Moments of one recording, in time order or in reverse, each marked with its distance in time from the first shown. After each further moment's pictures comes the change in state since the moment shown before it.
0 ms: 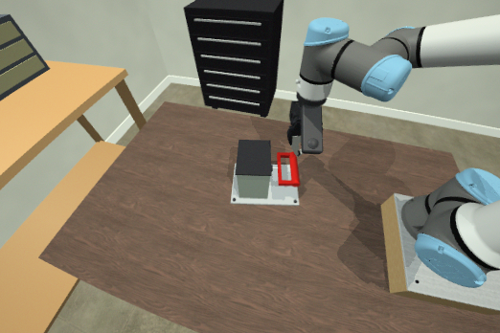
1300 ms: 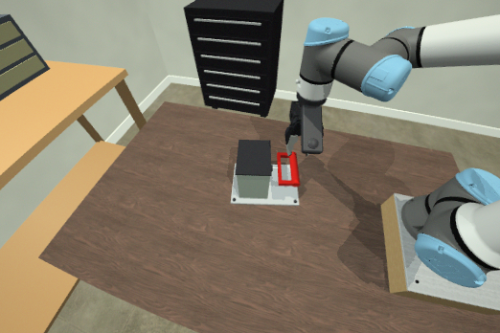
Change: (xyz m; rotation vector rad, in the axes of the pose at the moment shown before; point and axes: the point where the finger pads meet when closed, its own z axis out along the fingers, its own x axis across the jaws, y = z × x) arm 0.000 0.000 0.000 0.000 0.000 0.000
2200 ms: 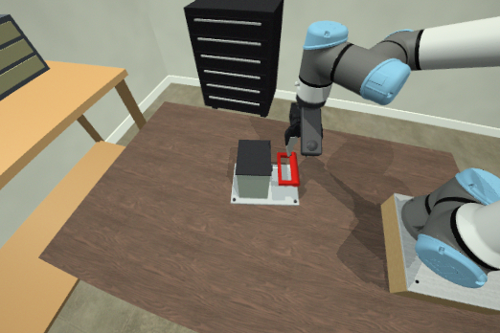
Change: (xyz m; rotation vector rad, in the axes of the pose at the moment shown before) arm 0.000 0.000 0.005 -0.011 -0.004 0.004
